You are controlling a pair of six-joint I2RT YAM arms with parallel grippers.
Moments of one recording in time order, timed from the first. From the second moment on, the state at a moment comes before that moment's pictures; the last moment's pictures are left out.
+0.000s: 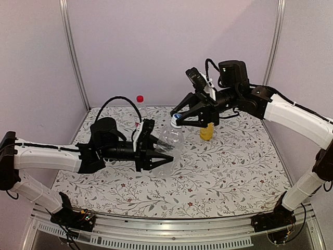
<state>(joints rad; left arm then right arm) -0.95 1.34 0.70 0.58 0.61 -0.04 0.79 1.54 1.50 -0.25 -1.11 -0.17</state>
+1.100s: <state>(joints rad) -0.99 1.39 0.77 0.49 0.08 -0.06 0.82 1.48 1.50 -0.20 -0.39 0.28</state>
